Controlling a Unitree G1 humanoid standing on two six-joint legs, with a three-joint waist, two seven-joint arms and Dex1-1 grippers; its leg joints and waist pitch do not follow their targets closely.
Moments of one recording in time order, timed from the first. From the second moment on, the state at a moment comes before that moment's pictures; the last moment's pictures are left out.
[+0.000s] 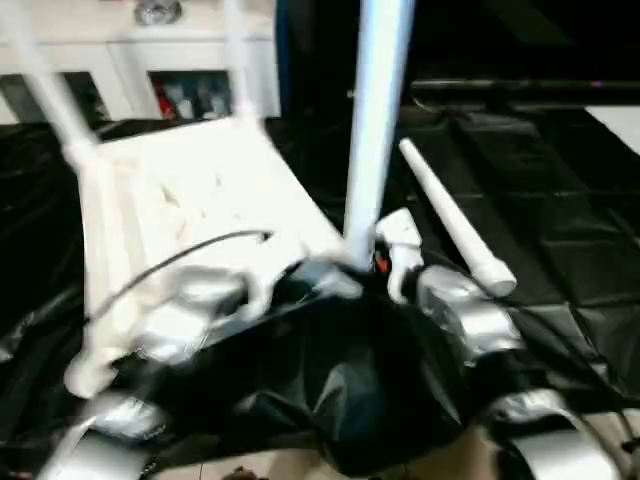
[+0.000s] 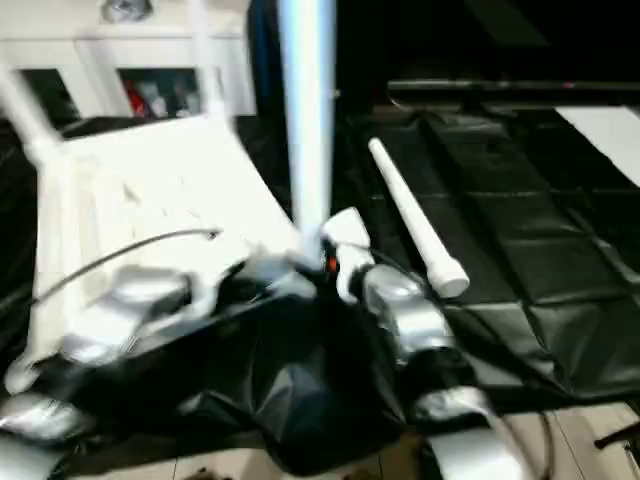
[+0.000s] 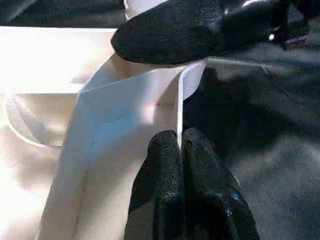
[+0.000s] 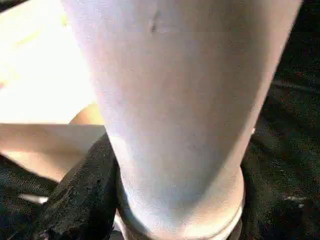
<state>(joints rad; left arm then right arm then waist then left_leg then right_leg) -0.56 0.25 -0.26 0.45 0.00 0.39 -0.82 -0.59 -0.04 0.04 0.67 0.07 0.19 0.49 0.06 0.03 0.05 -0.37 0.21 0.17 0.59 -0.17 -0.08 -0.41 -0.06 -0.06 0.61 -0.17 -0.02</state>
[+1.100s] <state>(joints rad) -0.42 0.44 -0.27 0.26 -0.09 0.32 -1.15 -0.51 -0.25 0.19 0.51 0.11 0.14 1.11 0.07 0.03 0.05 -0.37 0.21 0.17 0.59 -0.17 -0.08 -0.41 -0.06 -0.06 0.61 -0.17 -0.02</state>
